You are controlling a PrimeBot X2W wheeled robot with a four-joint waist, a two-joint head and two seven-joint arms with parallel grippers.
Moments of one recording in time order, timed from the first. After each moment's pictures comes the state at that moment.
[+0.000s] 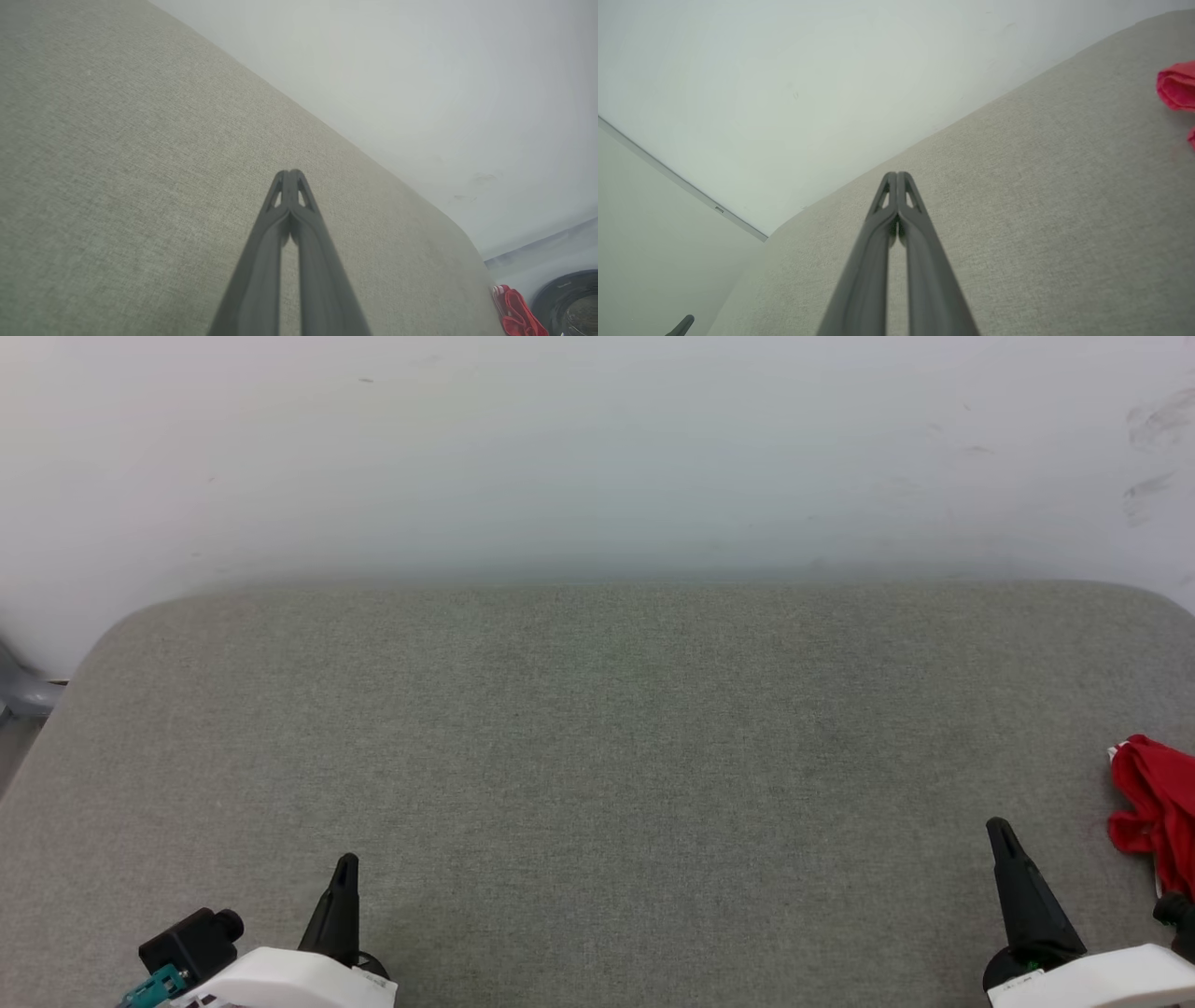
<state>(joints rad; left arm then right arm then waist) 0.03 0.13 -0.06 0.20 -0.78 -0.03 -0.12 0.12 -0.07 -0.07 -0.03 0.71 0.13 0.00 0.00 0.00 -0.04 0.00</state>
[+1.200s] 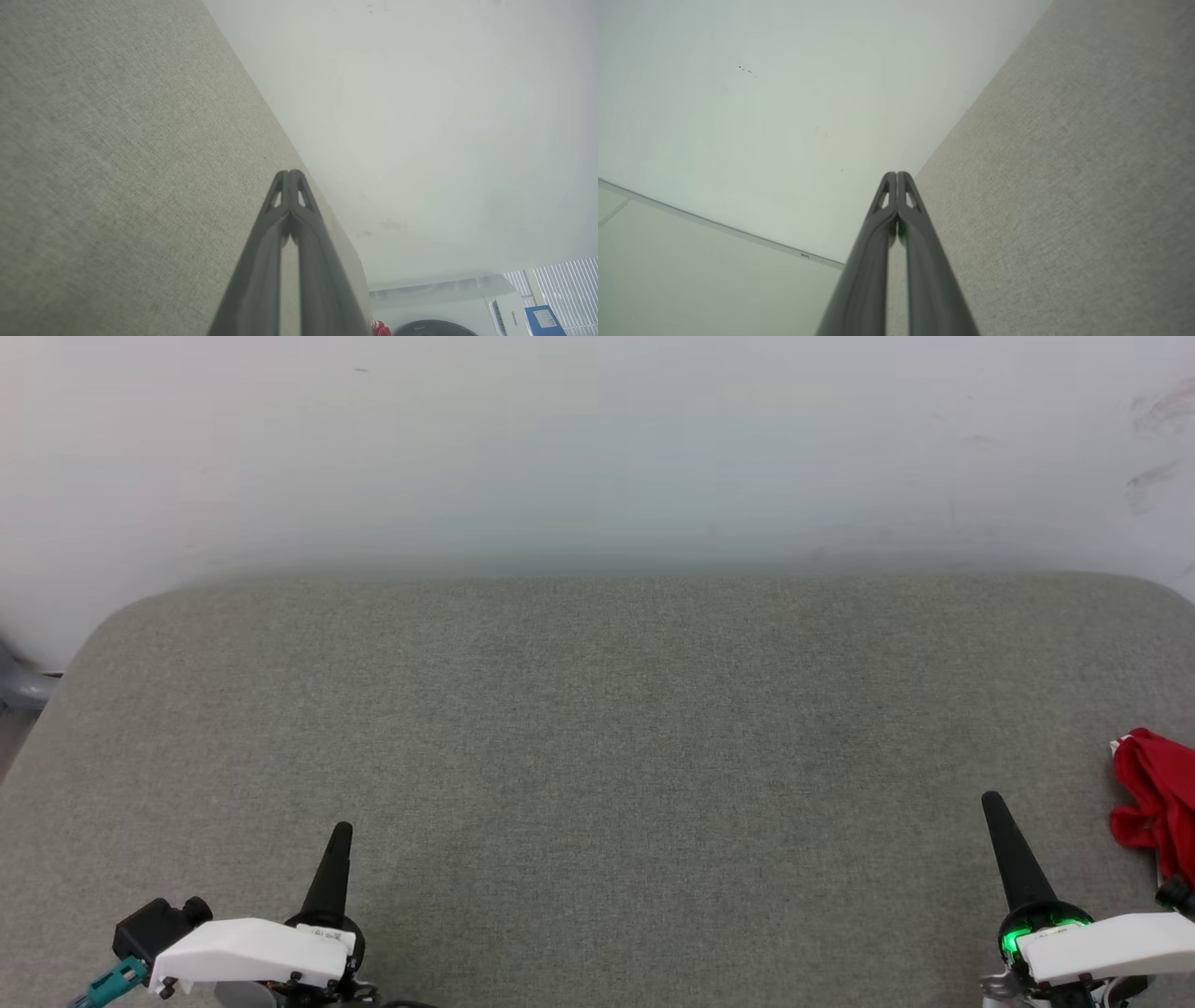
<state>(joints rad) -0.03 0.09 0.02 0.22 -1.18 -0.07 -0.01 0.02 -0.08 -0.06 0.10 1.16 0.13 0.03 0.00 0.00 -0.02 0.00</state>
